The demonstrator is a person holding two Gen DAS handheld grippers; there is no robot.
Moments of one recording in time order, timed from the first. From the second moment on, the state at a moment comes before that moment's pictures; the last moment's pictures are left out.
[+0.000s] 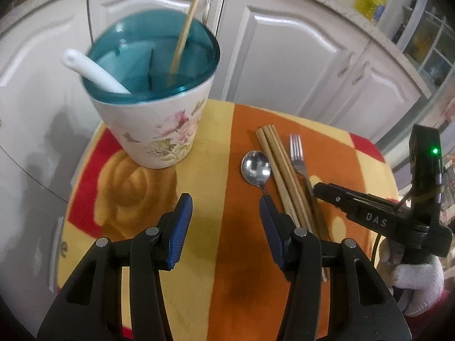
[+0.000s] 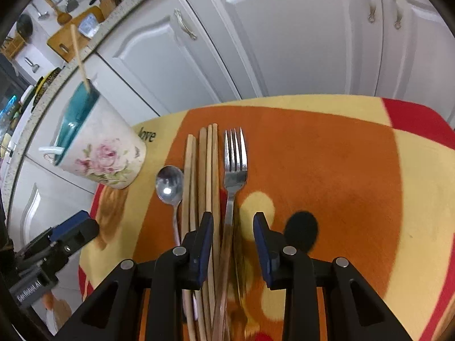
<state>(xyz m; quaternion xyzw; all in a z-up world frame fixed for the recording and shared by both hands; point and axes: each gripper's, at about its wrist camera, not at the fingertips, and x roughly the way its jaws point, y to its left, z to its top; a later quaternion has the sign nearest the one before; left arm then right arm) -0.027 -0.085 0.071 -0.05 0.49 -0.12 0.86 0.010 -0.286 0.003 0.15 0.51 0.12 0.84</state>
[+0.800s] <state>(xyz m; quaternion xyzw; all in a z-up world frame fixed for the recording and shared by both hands) 0.031 -0.128 0.021 -0.04 0.49 -0.14 0.86 -0.025 -0.351 -0.001 0.17 0.53 0.11 0.83</state>
